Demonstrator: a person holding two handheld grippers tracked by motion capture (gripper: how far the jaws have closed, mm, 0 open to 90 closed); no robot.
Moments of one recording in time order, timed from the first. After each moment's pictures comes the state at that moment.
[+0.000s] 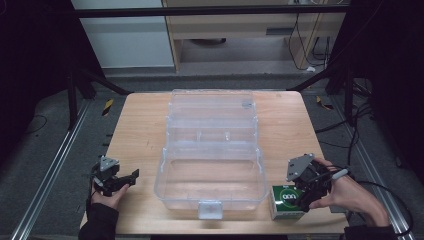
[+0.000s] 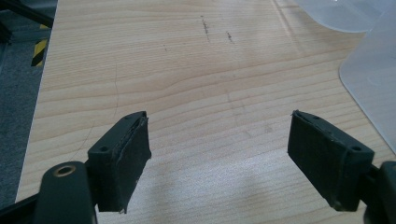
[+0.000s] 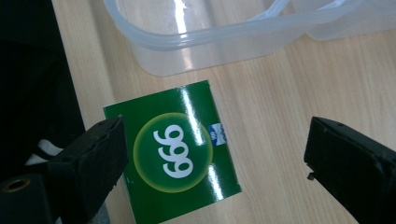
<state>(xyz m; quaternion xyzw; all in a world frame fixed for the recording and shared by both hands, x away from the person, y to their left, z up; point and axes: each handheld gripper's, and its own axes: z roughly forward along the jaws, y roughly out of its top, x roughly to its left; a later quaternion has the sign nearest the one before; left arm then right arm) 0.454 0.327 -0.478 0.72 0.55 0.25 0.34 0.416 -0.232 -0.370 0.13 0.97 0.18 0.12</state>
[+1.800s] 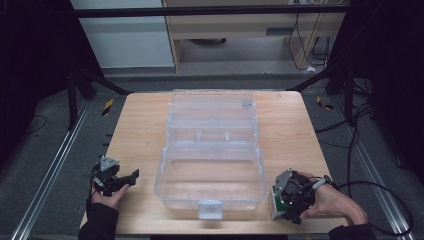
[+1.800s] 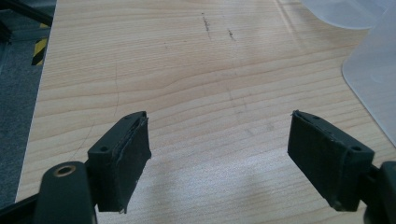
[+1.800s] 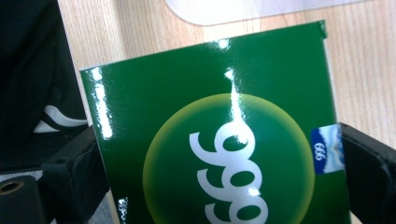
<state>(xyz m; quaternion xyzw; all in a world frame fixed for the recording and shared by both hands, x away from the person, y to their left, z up) 0.455 0.327 -0.479 0.72 0.55 0.25 0.34 0.422 -0.219 -0.442 0.11 0.99 0.11 0.05</state>
